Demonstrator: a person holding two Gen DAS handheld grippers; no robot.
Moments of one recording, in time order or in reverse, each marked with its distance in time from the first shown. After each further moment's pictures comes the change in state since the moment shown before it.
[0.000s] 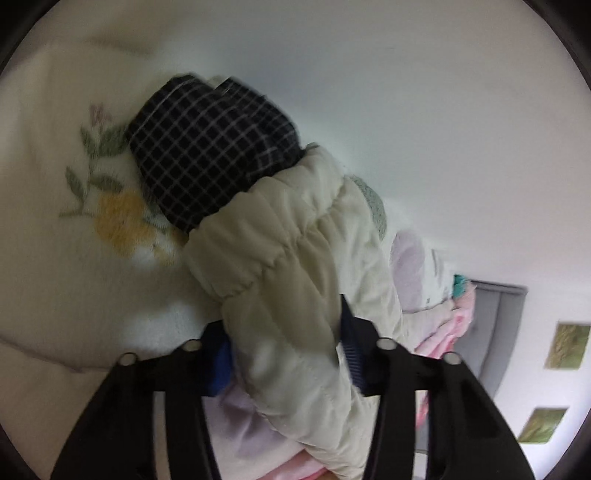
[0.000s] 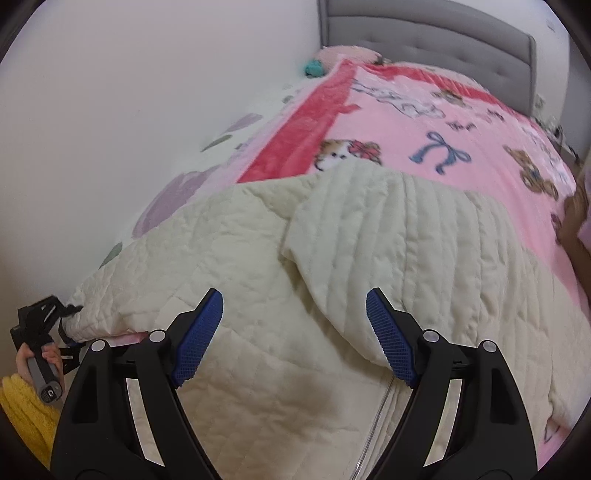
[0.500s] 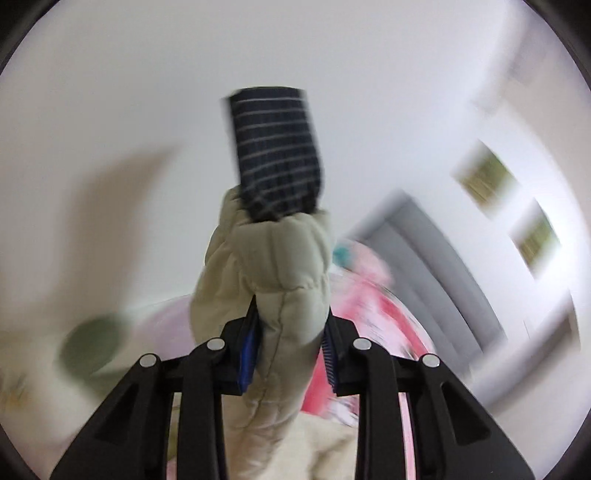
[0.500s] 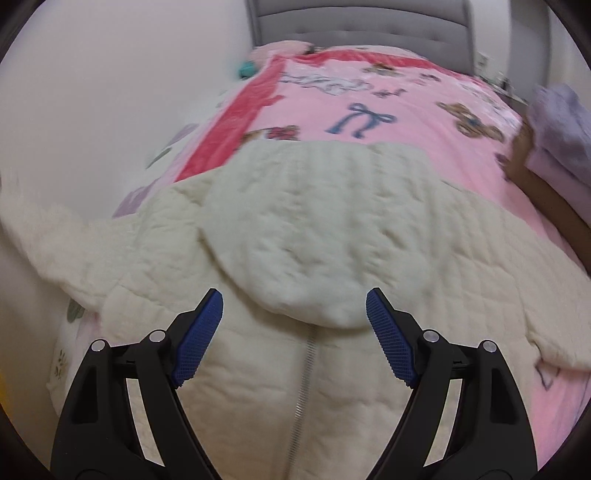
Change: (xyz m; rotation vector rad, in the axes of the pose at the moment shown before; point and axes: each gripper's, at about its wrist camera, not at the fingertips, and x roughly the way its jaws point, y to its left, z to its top) left arm -0.090 -0.314 -0.128 0.858 -0.259 -0.412; right arm -0.034 -0.082 -0.046 0.210 -0.010 -0.114
